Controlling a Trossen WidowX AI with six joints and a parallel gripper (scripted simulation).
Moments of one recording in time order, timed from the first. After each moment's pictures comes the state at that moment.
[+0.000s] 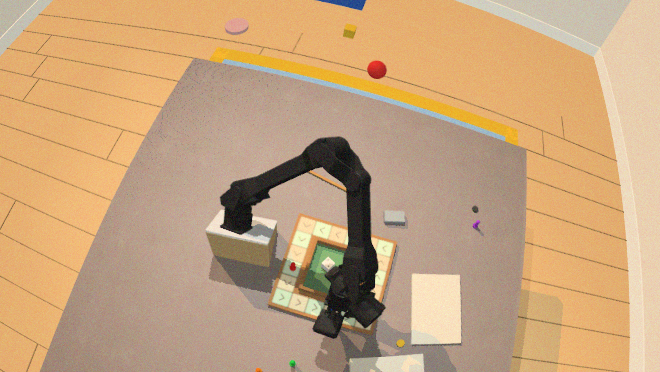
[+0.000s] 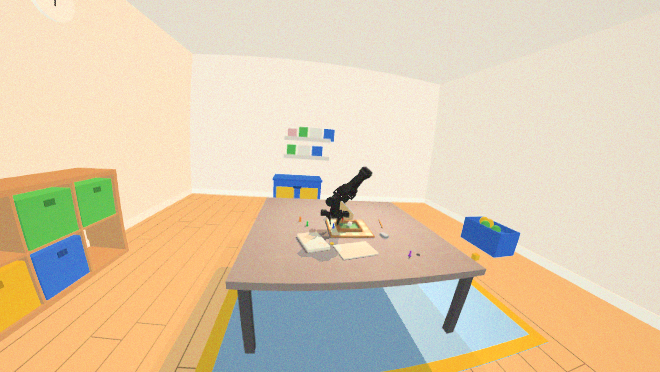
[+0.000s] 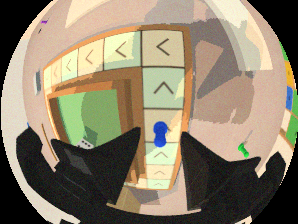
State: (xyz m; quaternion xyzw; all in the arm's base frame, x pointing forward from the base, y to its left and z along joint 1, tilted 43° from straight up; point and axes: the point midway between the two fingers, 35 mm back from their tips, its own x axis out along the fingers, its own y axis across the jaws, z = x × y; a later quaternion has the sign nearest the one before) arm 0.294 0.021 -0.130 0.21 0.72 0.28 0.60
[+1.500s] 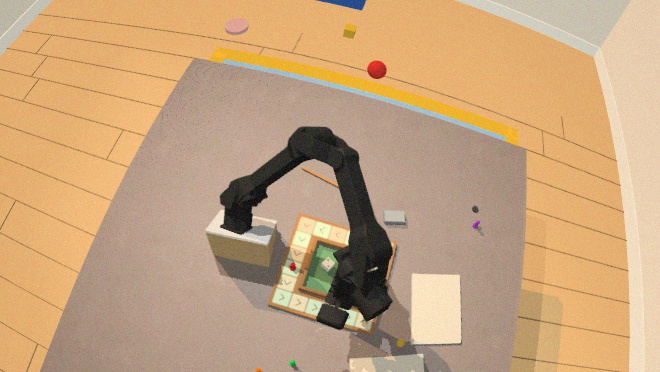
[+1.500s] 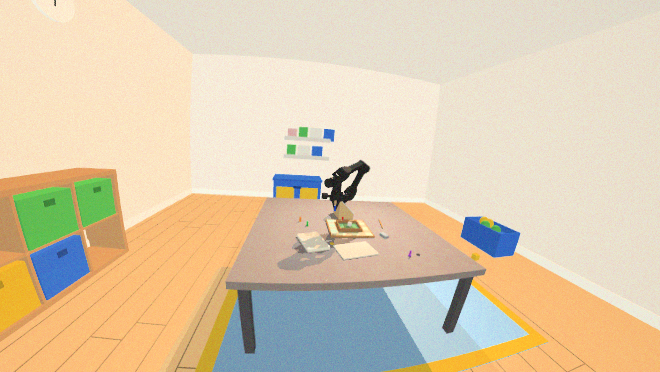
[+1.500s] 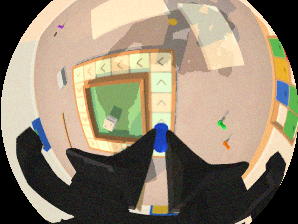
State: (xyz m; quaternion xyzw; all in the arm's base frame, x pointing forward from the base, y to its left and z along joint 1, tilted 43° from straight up) arm 0.318 -0.054 -0.048 0.22 0.72 0.28 0.60
